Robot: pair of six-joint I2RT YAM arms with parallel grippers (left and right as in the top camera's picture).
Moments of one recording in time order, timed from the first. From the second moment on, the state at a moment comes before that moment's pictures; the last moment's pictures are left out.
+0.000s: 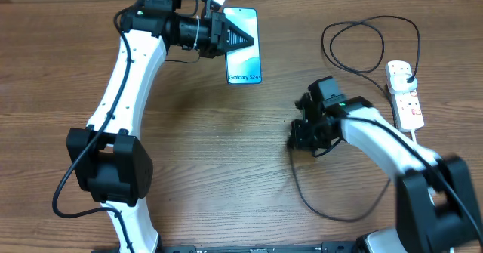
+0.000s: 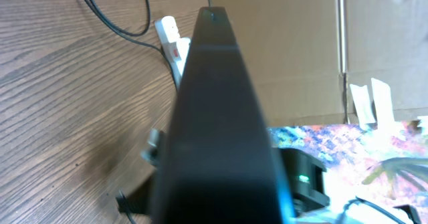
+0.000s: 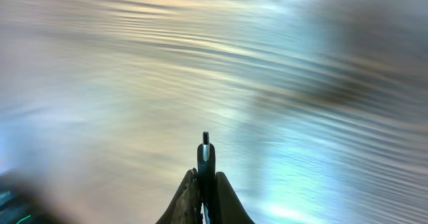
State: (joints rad) left arm -0.17 2.02 1.94 -0.89 1.18 -0.34; right arm 0.30 1.66 0.97 -0.70 -0.46 0.28
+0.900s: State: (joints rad) left arm -0.15 1.79 1.94 -0.84 1.33 -0.31; right arm 0.30 1.40 0.98 0.03 -1.40 0.36
